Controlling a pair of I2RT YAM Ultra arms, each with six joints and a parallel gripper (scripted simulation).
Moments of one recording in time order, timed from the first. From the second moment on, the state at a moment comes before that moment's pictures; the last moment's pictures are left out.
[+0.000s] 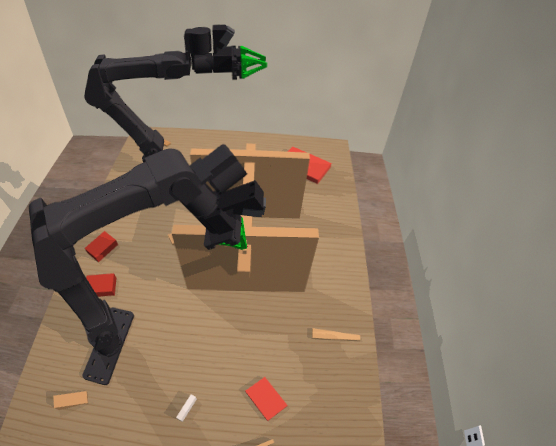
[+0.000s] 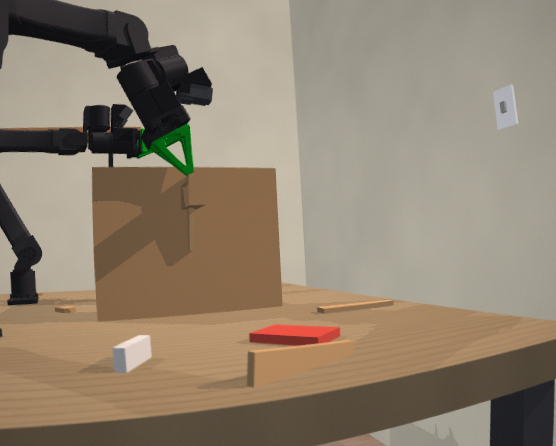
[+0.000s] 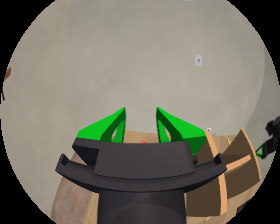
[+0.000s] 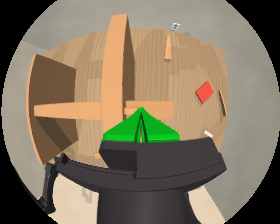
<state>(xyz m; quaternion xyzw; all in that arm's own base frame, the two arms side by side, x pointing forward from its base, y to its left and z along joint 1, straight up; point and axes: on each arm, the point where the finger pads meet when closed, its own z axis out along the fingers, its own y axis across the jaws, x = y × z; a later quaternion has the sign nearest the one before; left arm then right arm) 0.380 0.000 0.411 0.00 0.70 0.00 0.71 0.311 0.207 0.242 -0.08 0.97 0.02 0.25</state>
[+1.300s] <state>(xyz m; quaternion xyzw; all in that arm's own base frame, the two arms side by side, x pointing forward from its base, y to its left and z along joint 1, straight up) 0.380 0.000 0.411 0.00 0.70 0.00 0.71 0.305 0.205 0.238 -0.08 0.97 0.03 0.24</state>
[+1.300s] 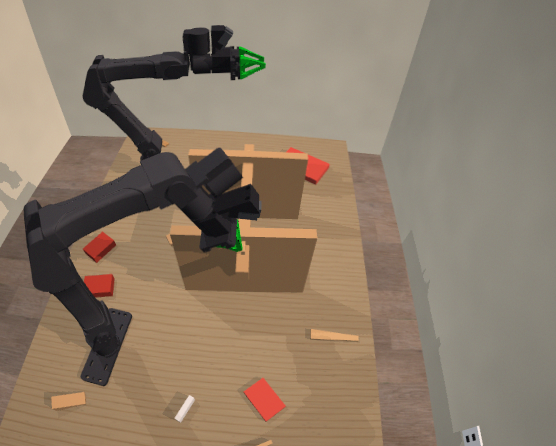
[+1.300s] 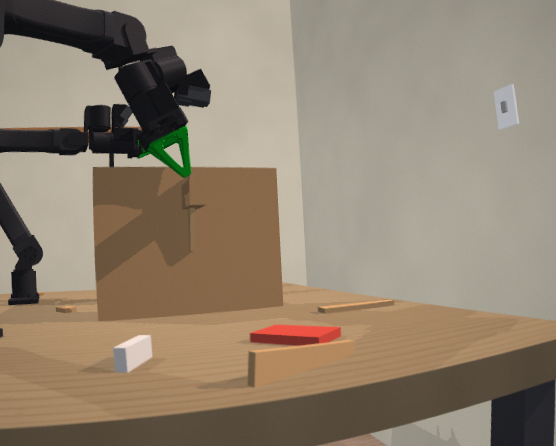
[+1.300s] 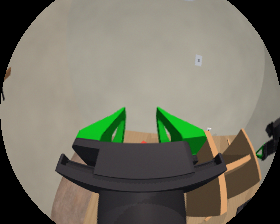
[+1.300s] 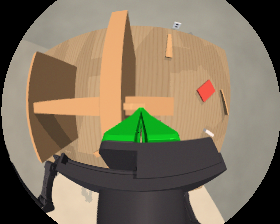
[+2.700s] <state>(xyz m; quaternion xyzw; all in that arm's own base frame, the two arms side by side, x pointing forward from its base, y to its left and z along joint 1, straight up) 0.380 0.000 0.411 0.00 0.70 0.00 0.71 0.292 0.205 0.266 -0.08 0.96 0.04 0.26</state>
